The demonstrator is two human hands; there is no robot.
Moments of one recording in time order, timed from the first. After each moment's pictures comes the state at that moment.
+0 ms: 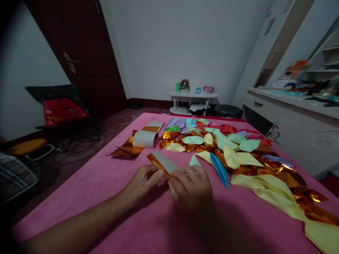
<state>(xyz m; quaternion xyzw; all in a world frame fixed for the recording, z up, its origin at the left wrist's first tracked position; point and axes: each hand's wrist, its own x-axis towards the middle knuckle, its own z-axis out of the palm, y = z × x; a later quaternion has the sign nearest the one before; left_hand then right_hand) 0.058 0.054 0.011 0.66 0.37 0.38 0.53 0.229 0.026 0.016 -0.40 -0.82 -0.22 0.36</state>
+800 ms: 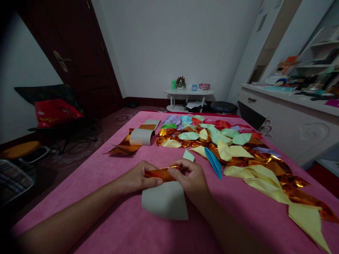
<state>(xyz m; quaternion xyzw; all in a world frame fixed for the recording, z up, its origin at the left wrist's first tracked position) 0.038 0.068 0.013 0.66 0.33 0.21 0.64 0.235 0.036 0.009 -0.51 -0.58 0.39 0.50</state>
